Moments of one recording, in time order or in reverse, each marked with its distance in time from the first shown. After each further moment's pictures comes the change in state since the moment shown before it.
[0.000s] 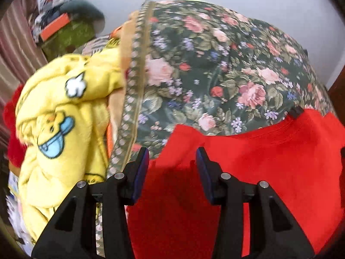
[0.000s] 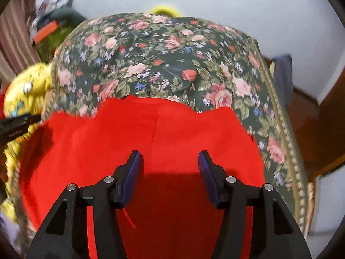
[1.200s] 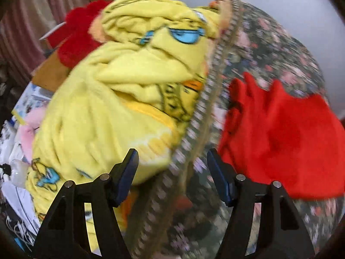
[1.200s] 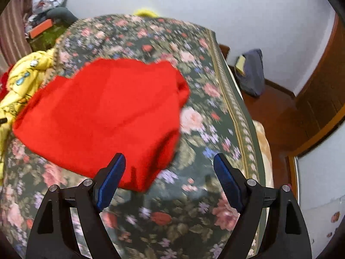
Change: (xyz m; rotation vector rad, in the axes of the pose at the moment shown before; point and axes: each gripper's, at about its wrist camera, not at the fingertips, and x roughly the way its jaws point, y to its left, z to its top) left arm -0.077 0.125 -0.160 -0.263 0.061 0.023; right arm -0.106 -0.040 -0.116 -0.035 -0.059 -0.150
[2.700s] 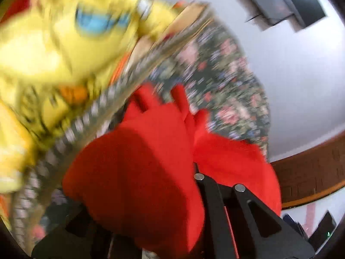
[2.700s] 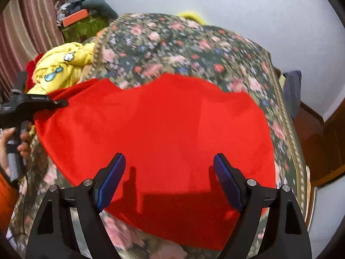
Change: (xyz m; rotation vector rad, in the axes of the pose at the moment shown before) left arm 0.047 -0.081 0.074 -0.306 -0.052 -0.477; right arm 0.035 0.118 0.059 -0.155 0.008 0.167
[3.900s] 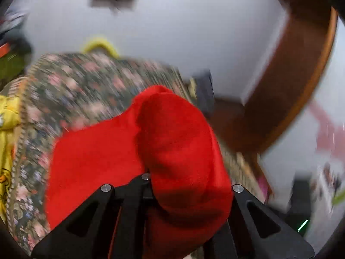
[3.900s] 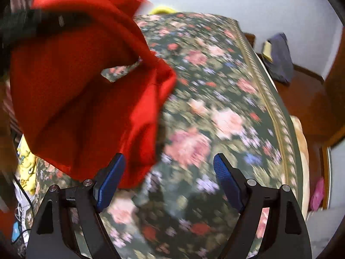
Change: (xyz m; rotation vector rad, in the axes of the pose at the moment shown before) left arm 0.019 -0.316 -0.172 0.756 0.083 -0.119; right arm -0.042 -0.110 -0.077 0.287 0.047 0.064
